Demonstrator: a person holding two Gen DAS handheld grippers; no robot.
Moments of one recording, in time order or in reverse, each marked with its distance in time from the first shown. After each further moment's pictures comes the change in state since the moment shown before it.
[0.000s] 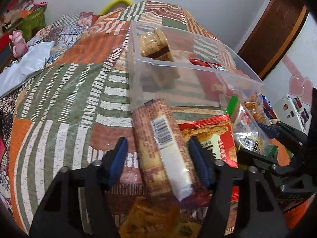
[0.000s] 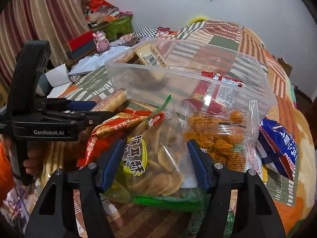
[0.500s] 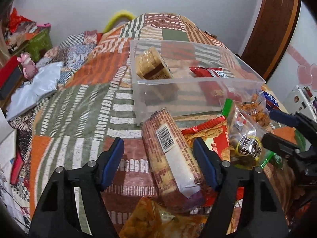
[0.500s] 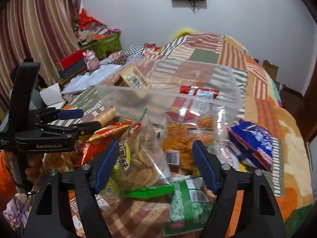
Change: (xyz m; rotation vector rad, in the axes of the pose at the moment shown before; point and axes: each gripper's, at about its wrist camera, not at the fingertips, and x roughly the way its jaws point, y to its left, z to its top) left arm -0.013 -0.016 0.006 0.081 -0.068 0.131; right arm -0.030 -0.005 -0.008 0.056 -0.108 -0.061
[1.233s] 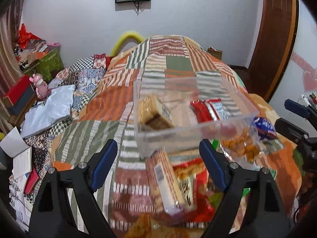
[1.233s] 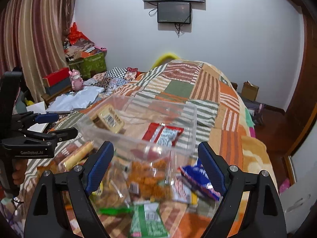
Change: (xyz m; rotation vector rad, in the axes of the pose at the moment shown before) left arm -0.044 -0.025 0.040 0.033 -0.121 0.099; right arm -0.056 -0.026 0.032 -0.008 -0.164 -0.156
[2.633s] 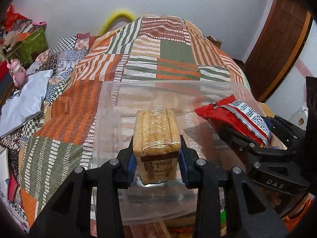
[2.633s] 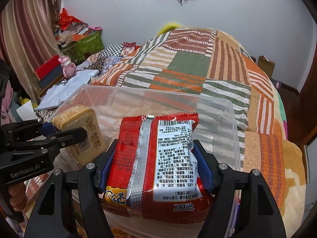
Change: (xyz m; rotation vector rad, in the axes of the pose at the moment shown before) left arm 0.116 -0.004 0.060 -0.065 0.138 -0.094; right arm 0.144 -0.017 0.037 0.045 0.197 0.071
